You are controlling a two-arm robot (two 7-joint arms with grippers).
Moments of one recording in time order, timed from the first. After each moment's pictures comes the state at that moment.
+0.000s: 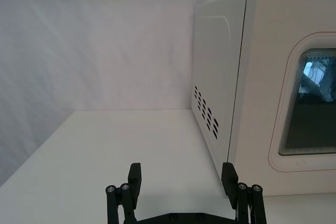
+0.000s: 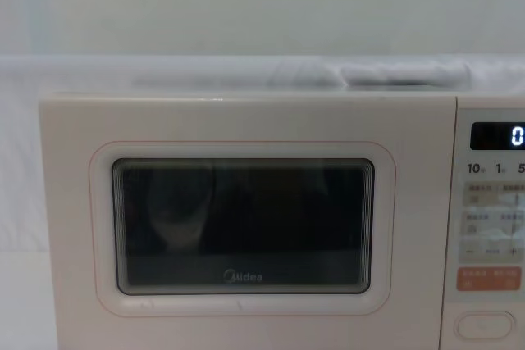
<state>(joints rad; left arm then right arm) 0.16 0.22 -0.07 -1.69 -0.23 -0.07 -0.10 -0.20 0.18 0.02 -1.93 0.10 0.14 0.12</state>
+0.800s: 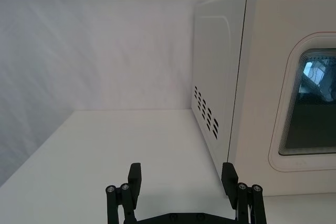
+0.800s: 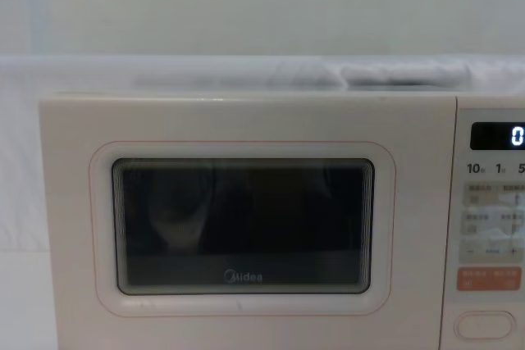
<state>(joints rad) 0.16 0.22 -0.07 -1.69 -0.23 -0.07 -0.10 -0.20 0.18 0.02 -1.93 0.10 0.14 0.12</state>
